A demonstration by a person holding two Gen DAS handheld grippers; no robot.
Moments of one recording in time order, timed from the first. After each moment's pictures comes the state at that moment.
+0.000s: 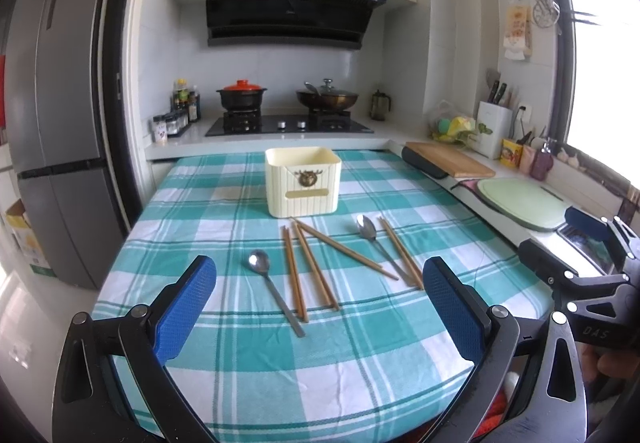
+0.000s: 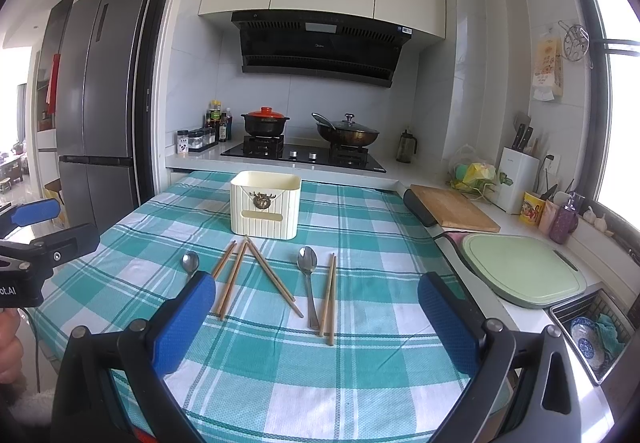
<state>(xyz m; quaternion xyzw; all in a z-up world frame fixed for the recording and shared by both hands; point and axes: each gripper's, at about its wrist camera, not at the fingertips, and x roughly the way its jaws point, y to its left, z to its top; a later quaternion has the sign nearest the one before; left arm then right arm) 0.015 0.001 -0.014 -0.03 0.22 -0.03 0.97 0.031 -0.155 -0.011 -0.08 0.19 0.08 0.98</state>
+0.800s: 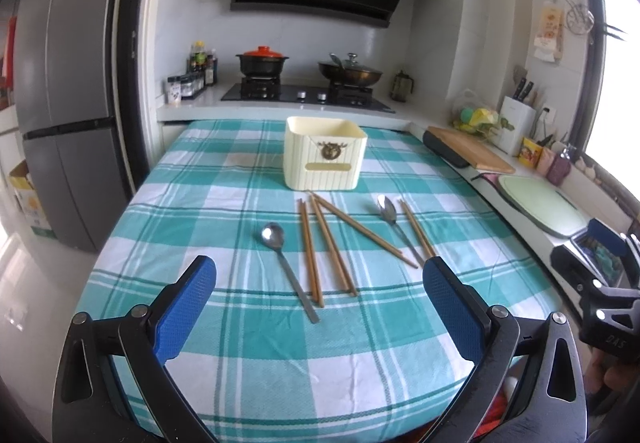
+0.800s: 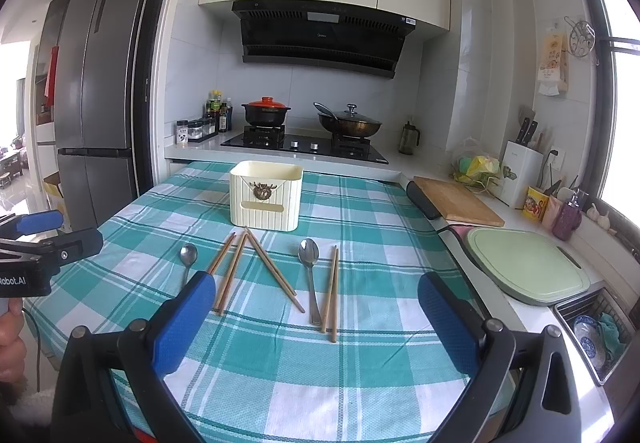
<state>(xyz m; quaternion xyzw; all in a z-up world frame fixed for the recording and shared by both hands) 0.046 0.034 -0.034 -0.08 0.28 0.00 0.96 0.048 -0.154 -0.016 -0.08 0.20 0.08 0.97</state>
